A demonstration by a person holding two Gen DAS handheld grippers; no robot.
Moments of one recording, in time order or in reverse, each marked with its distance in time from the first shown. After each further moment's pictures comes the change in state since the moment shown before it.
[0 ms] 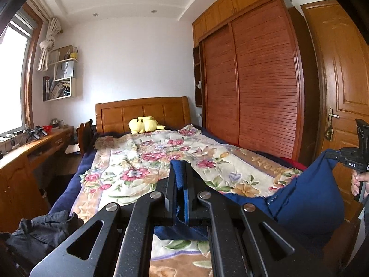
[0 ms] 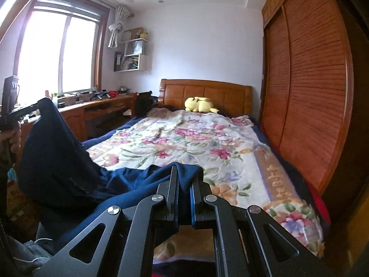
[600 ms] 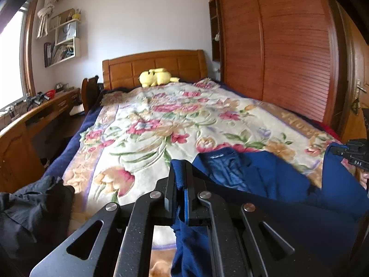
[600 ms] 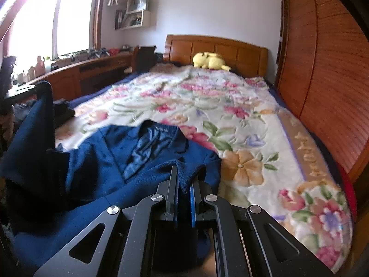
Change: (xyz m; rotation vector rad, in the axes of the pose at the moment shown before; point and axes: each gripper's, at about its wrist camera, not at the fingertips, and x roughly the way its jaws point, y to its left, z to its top) left arm 0.161 0.024 -0.109 -0.021 0.272 0.093; right arm 0.205 0.013 -0.076 -0.025 0.259 0.055
